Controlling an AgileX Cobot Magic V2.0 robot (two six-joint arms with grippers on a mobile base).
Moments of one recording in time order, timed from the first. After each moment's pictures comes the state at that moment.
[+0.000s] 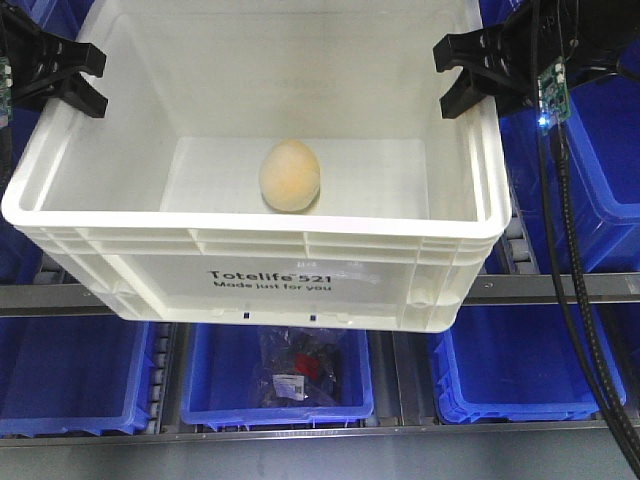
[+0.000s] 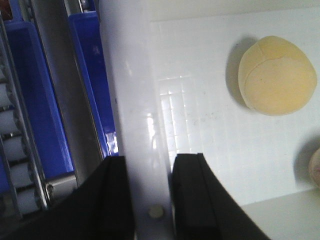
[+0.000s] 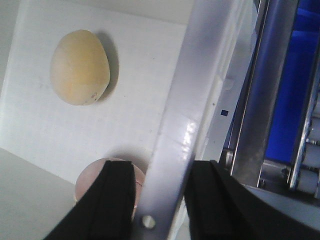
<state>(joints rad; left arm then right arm) -0.07 1.64 -1.63 -0.33 1.17 0.24 0.24 1.61 -1.63 0.28 1.16 -0.03</state>
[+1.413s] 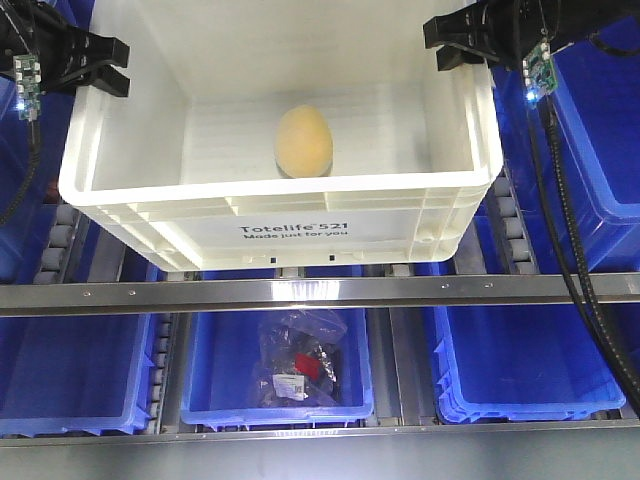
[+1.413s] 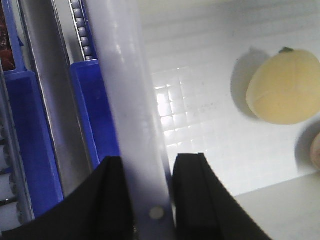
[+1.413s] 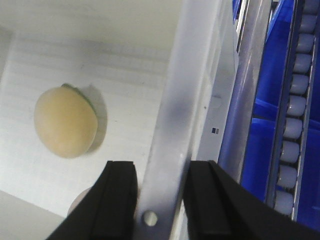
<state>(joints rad) -0.06 1.72 -1.63 -0.41 0.97 0.32 0.24 1.68 -1.63 0.21 0.84 -0.10</state>
